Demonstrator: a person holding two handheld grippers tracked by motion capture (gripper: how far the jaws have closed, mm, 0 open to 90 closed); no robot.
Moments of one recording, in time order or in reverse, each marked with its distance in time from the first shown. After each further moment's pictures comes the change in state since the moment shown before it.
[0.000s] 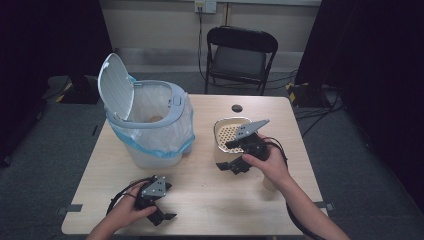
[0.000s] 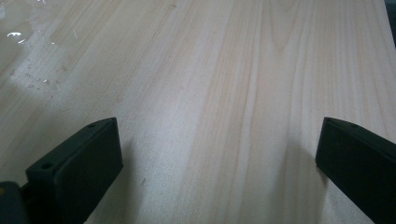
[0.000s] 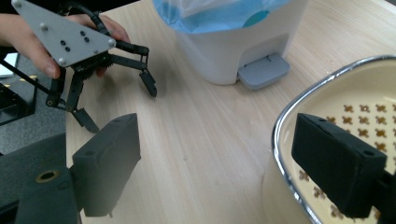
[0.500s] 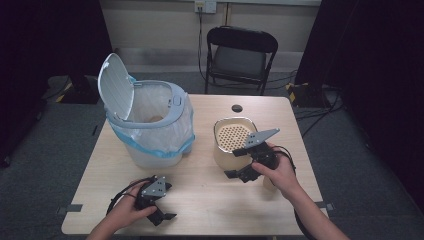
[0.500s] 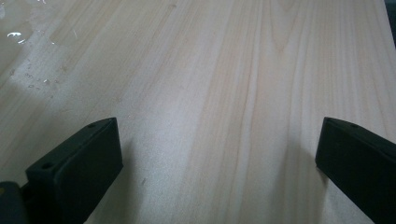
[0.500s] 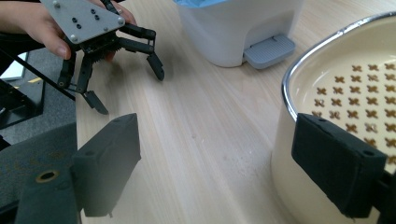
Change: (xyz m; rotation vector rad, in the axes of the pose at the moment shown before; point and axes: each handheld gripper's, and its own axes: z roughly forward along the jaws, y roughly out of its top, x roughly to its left) left arm 0.000 0.000 0.000 0.000 0.000 0.000; right arm 0.004 -0.029 -0.013 -0.015 0.011 0.026
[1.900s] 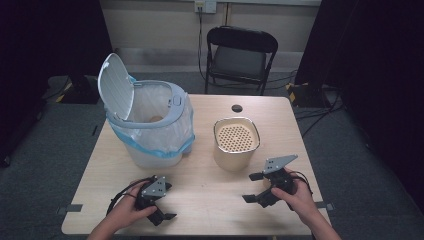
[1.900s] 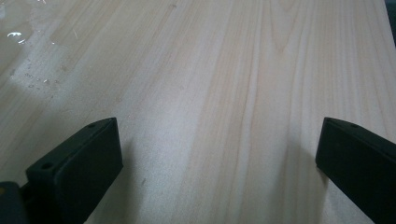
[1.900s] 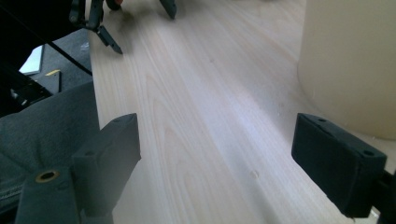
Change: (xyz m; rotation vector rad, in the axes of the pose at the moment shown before) left arm 0.000 0.000 0.000 0.000 0.002 0.000; right arm 0.011 -0.084 -0.016 0.032 0.044 0.077
